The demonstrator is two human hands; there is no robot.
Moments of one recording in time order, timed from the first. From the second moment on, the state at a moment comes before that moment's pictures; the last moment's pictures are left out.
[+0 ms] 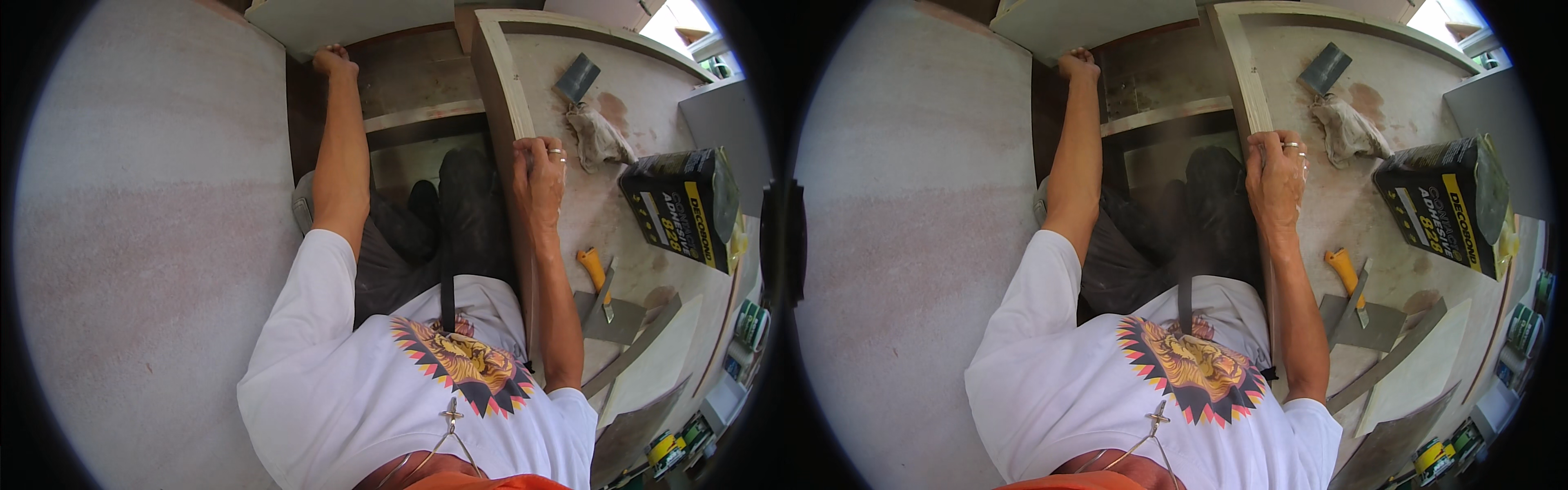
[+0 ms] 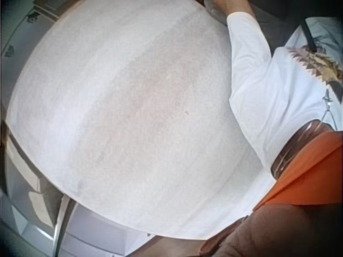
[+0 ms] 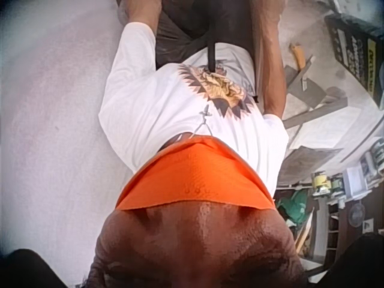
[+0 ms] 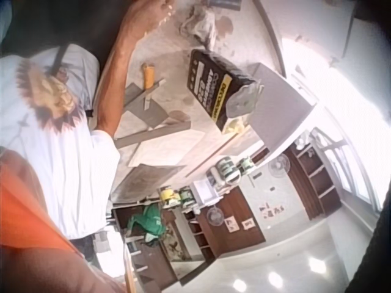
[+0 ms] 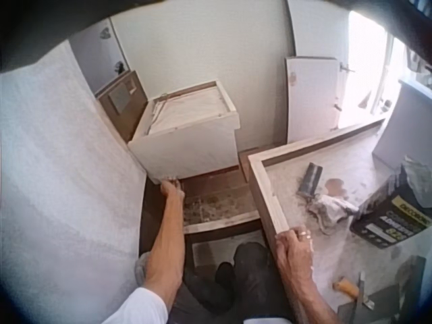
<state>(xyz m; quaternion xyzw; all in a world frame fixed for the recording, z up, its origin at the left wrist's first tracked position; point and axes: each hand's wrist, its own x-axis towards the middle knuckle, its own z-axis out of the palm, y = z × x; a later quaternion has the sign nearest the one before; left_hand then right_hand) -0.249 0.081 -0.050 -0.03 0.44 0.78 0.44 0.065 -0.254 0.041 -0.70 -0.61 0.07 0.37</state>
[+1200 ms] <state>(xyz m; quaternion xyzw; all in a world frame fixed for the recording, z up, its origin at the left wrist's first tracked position) -0.233 0.054 -0.033 0.19 0.59 0.77 0.15 0.064 -0.254 0.042 -0.68 -0.63 0.06 0.37</state>
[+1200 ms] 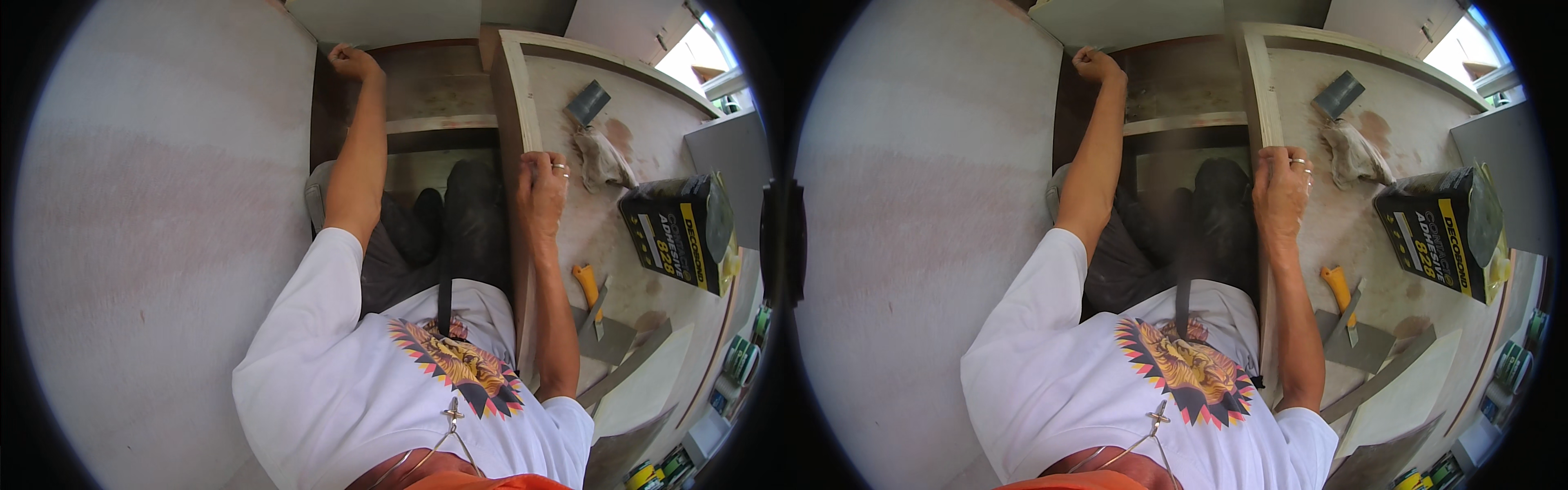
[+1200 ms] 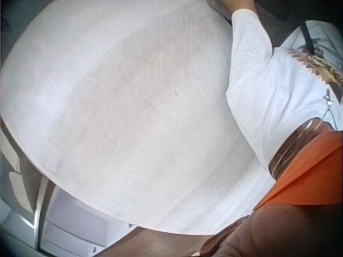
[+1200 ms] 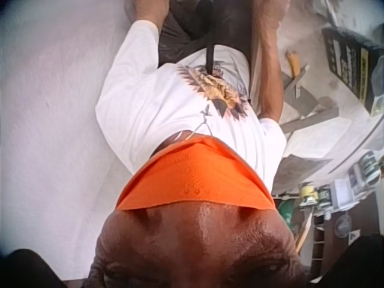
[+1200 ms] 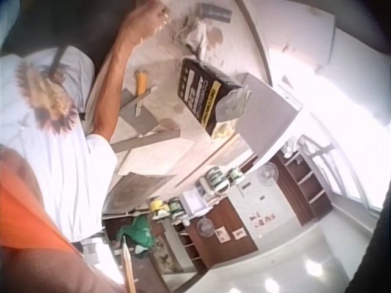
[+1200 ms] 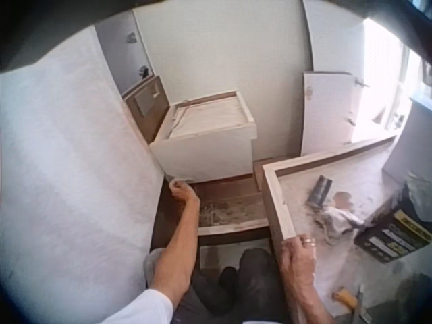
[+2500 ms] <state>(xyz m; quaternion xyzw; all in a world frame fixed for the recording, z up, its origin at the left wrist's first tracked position) -0.254 0.077 -0.046 0.21 0.54 0.81 0.12 0.063 -0.258 0.049 -0.68 -0.64 0.06 0.35</state>
